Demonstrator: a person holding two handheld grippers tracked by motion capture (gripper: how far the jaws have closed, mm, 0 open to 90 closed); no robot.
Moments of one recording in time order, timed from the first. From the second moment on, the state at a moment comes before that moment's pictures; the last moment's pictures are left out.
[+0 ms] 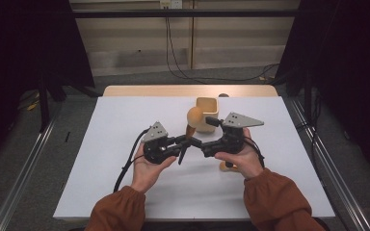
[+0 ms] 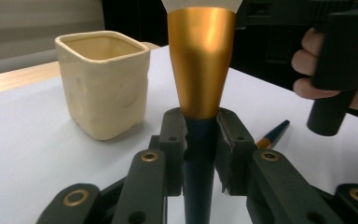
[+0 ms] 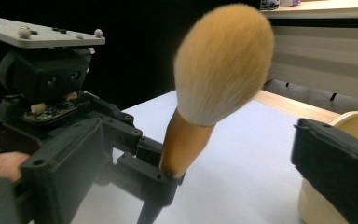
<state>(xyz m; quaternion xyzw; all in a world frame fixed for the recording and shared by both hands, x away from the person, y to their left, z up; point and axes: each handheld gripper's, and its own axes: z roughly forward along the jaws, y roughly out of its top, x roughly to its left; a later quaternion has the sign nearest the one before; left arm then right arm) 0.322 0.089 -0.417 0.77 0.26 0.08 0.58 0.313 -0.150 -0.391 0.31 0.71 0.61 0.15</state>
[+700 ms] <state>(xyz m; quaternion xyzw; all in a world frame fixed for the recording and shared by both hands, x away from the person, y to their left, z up) 0.320 0.087 -0.420 0.78 0.25 0.07 0.57 0.319 -0.135 -0.406 0.34 0.71 0.60 0.13</state>
